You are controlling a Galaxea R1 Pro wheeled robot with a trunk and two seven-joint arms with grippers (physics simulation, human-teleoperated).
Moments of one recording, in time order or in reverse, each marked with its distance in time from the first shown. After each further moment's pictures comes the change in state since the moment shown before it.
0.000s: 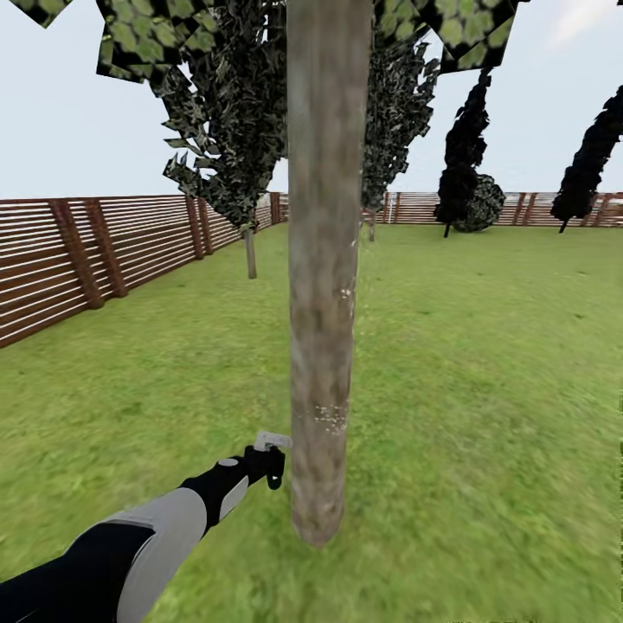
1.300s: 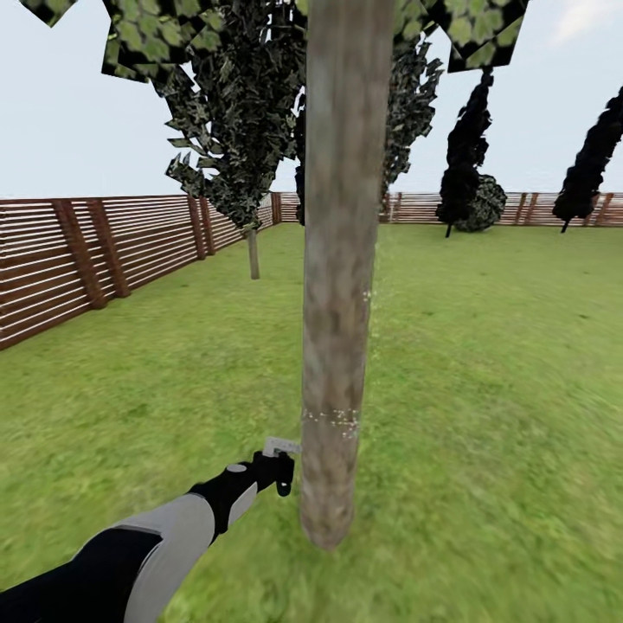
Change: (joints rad) left arm 0.017 -0.034 -0.003 0.003 0.000 -0.002 0.001; right arm 0.004 0.001 0.000 -0.003 -0.001 0.000 0.000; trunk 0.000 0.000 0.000
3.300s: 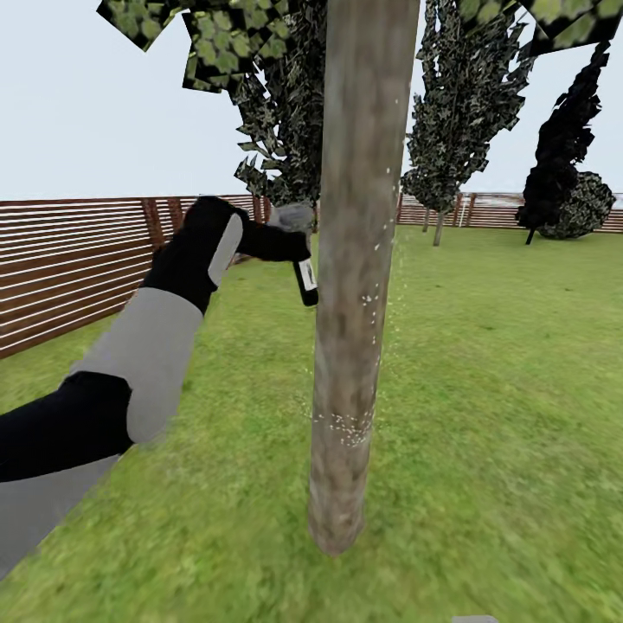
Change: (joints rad) left arm -0.629 0.000 -0.015 -0.692 0.135 1.059 -0.265; right arm -0.001 -0.001 0.000 -0.039 0.001 0.002 0.000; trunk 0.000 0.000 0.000
